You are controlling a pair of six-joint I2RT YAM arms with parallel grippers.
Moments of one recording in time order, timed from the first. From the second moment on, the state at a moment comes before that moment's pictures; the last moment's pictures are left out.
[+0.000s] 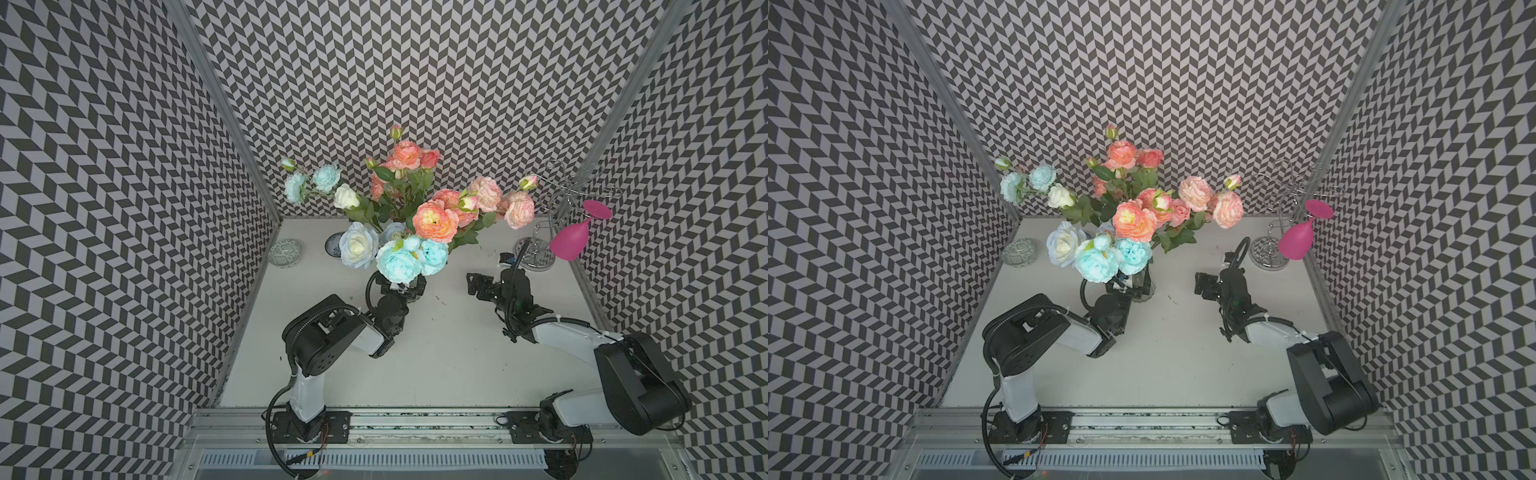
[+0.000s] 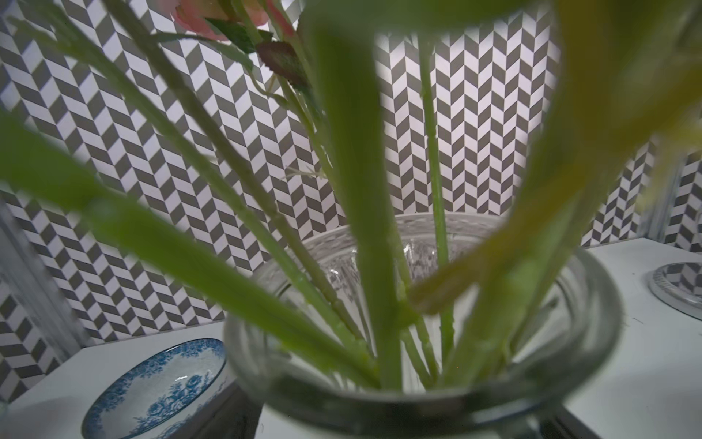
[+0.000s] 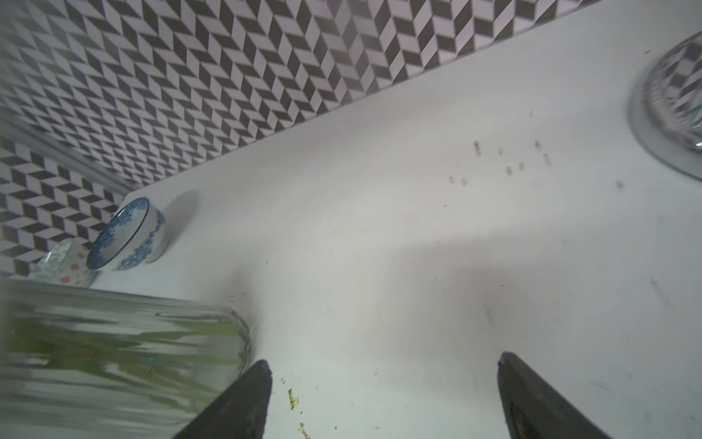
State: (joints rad) left arm -0.78 1.90 0.64 1.42 -0.63 0.23; right arm 0.35 1.45 0.62 0.34 0.01 0.45
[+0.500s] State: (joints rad) left arm -0.77 1.90 0.63 1.43 -0.59 0.24; right arm 0.35 1.88 1.09 0.32 -0.44 0.34
